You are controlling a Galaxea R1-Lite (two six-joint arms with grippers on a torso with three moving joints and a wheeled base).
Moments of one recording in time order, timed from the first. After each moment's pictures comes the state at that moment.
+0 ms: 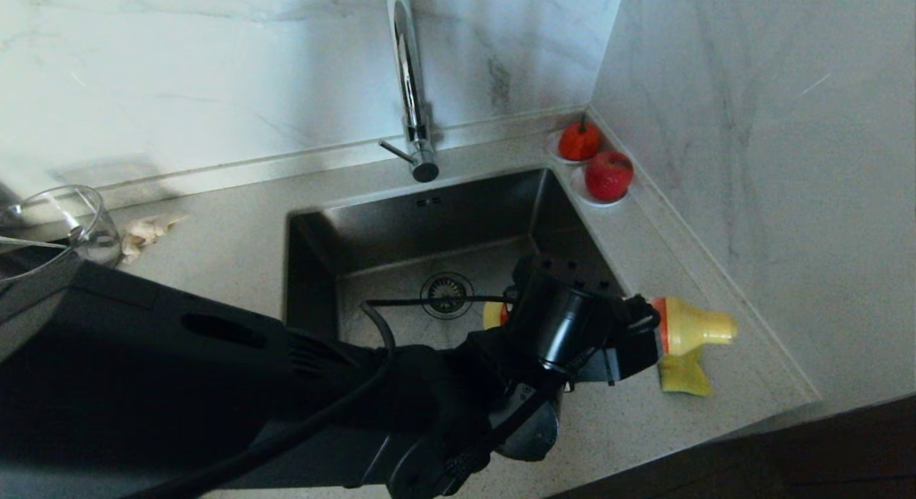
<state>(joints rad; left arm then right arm) -1.02 2.08 -1.30 -0.44 0.61 1.03 0.00 0.00 -0.01 0.02 0.01 -0.01</state>
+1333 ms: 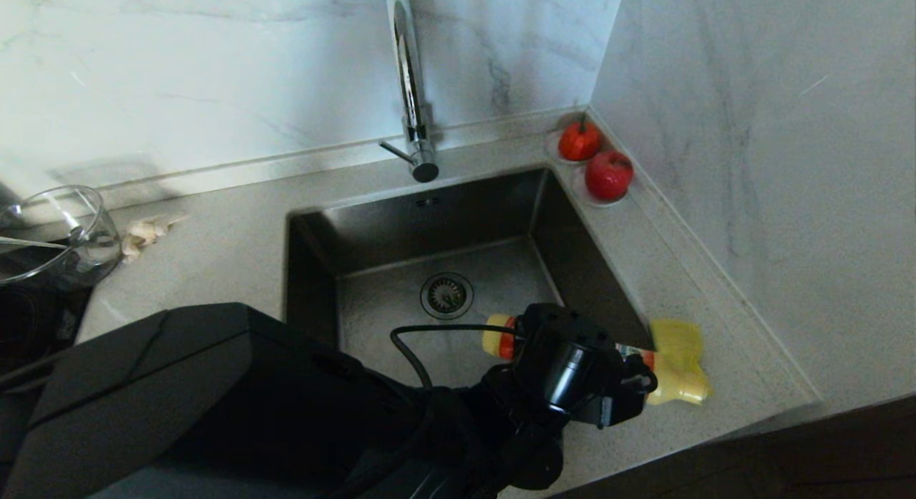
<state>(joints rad) -1.02 2.18 -1.24 -0.58 0.67 1.26 0.00 0.00 -0.01 0.02 0.01 -0.01</state>
